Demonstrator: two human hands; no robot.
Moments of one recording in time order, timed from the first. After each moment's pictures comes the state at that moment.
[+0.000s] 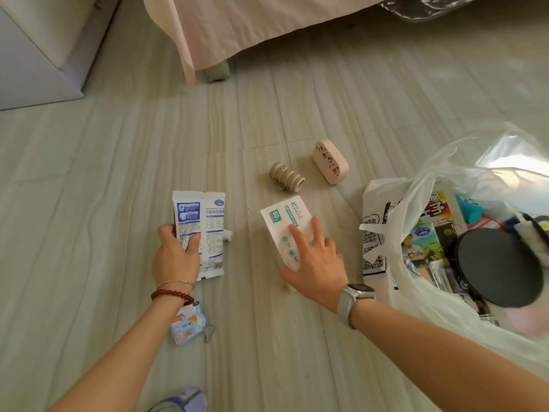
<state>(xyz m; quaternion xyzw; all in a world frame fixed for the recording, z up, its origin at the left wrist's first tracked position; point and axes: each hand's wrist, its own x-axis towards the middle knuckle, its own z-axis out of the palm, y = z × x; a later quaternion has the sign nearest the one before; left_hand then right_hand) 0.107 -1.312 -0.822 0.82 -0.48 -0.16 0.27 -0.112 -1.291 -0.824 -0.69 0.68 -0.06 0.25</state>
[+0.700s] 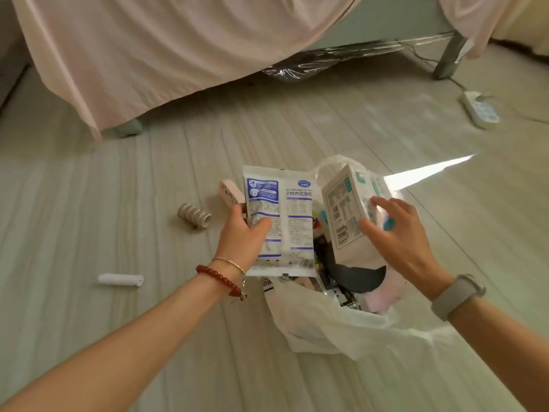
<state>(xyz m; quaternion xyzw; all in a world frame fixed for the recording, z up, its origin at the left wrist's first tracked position) -0.149 -1.304 -0.703 0.58 -0.55 -0.49 0.36 -0.364 -1.236 -0.707 -0.47 0.79 -0.34 0.22</state>
